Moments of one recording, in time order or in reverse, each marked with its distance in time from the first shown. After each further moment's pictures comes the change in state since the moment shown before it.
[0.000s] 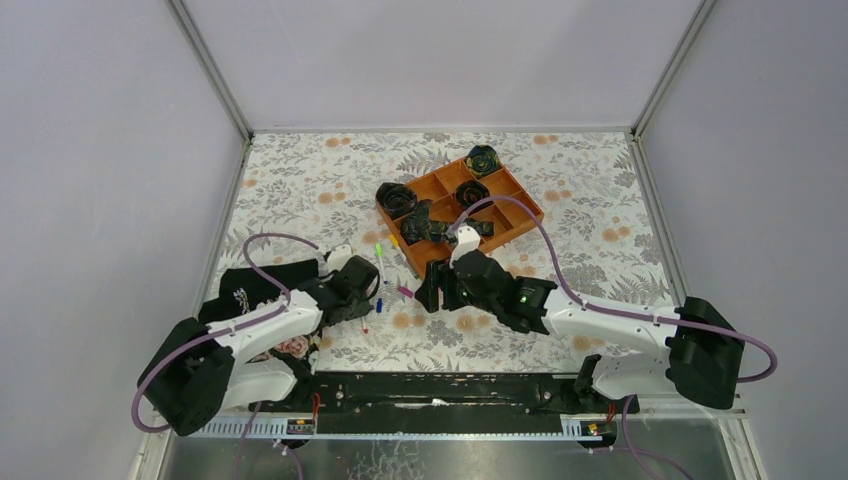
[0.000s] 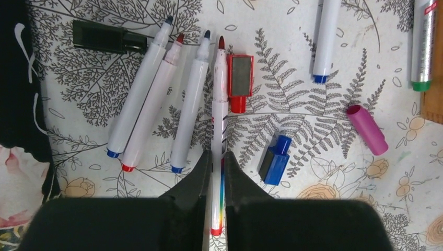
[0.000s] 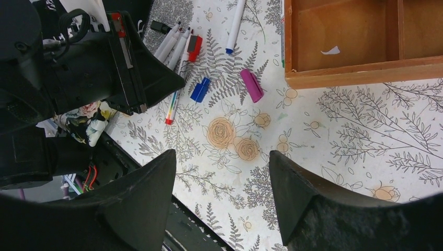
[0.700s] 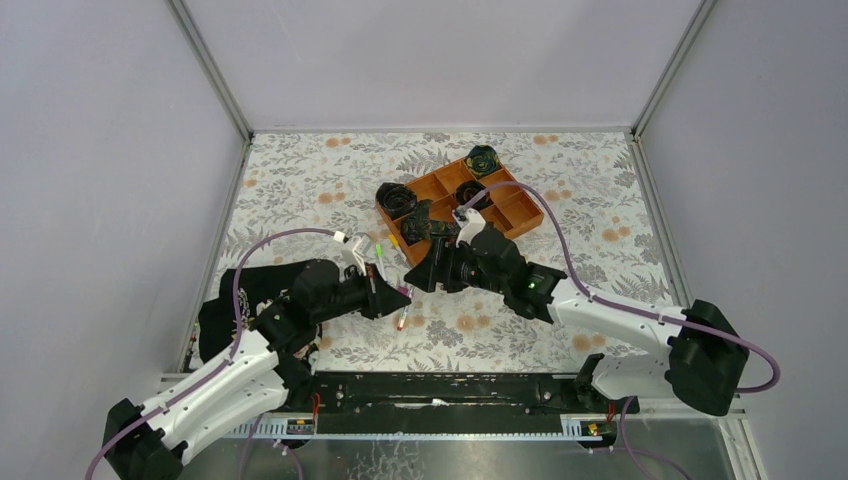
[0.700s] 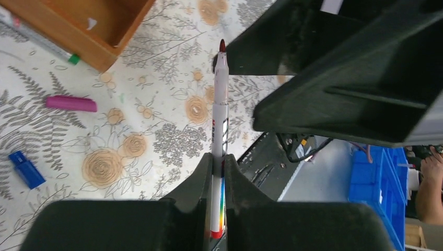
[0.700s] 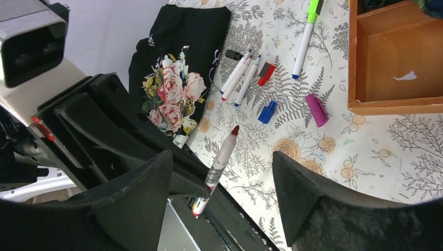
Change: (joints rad) left arm -0.042 -0.488 -0.059 0.291 0.618 0.193; right arm -0.126 -0.021 0.013 0.142 -0.260 0.157
